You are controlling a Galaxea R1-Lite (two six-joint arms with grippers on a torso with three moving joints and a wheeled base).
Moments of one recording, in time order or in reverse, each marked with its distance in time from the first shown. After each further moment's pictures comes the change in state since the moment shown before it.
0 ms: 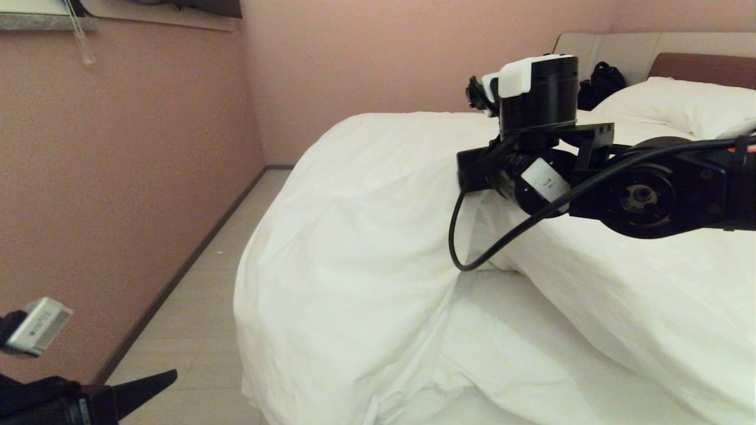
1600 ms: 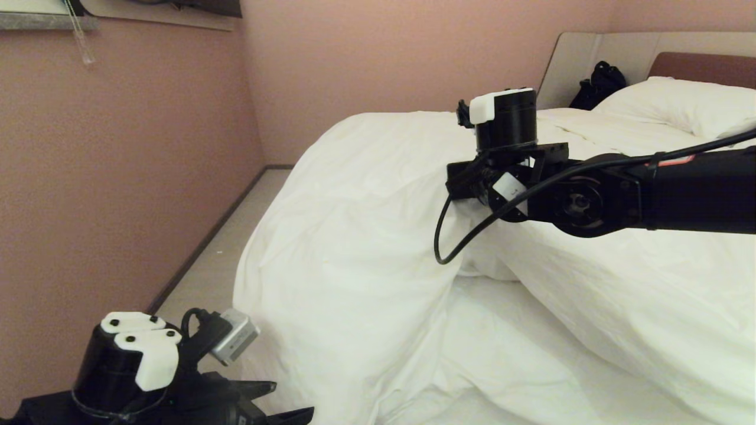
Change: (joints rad) left arm -0.521 0.428 0.018 -0.341 0.183 0.086; right arm -0.046 0.116 -0.071 0.002 0.037 0.077
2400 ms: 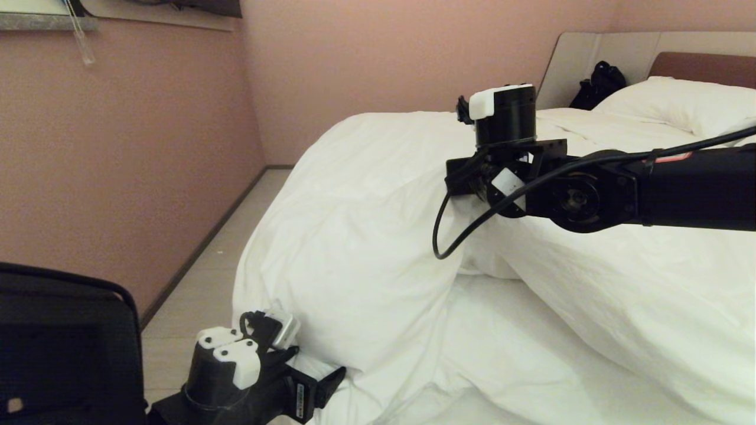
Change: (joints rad) left arm -0.010 0.593 0.122 -0.869 0.234 0.022; right arm -0.004 0.011 -0.029 0.006 0.002 -0.001
